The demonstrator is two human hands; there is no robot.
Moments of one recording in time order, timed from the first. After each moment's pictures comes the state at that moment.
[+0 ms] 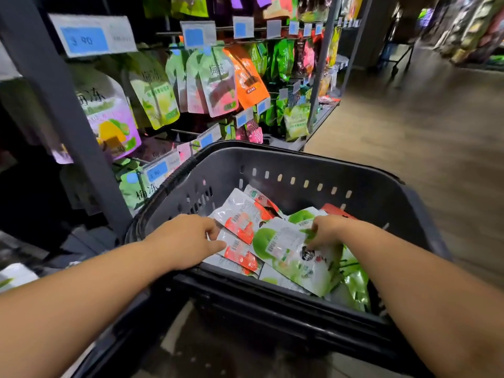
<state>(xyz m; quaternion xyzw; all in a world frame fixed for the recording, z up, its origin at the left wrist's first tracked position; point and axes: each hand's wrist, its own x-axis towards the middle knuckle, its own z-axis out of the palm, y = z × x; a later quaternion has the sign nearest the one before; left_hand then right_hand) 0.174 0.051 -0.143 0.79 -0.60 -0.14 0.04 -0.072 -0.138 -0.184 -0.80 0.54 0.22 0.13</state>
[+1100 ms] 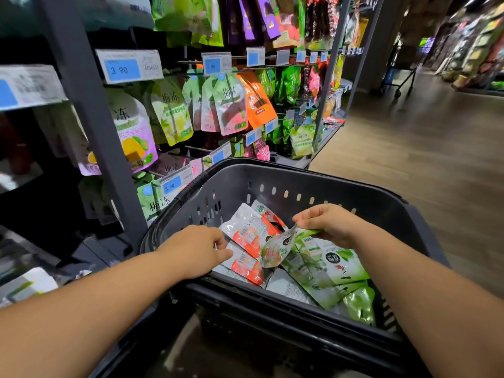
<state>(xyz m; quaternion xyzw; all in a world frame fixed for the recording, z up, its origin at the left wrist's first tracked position) 0.174 0.059 -0.138 0.79 -0.60 -0.14 0.08 -0.063 -0.124 -0.145 -0.65 0.42 -0.17 0.61</state>
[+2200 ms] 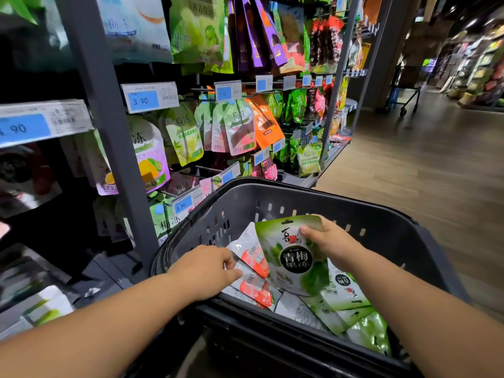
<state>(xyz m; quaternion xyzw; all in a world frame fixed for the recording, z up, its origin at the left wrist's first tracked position) 0.173 0.063 -0.135 0.79 -0.59 -0.13 0.09 -0.042 -0.107 -0.144 -0.69 0.40 -0.26 0.54</state>
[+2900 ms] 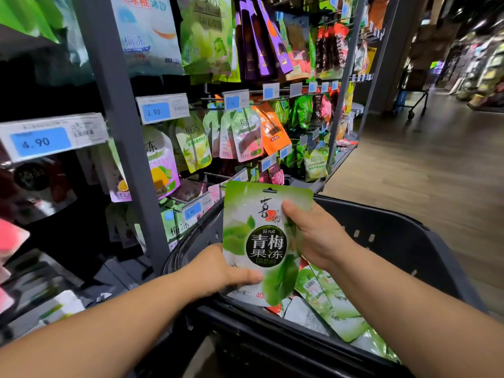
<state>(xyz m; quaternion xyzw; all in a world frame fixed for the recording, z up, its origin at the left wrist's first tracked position) 0.169 0.071 -0.117 0.67 -0.49 -0.39 0.39 0.011 -0.050 -0.092 -0.56 0.19 -0.36 0.72</state>
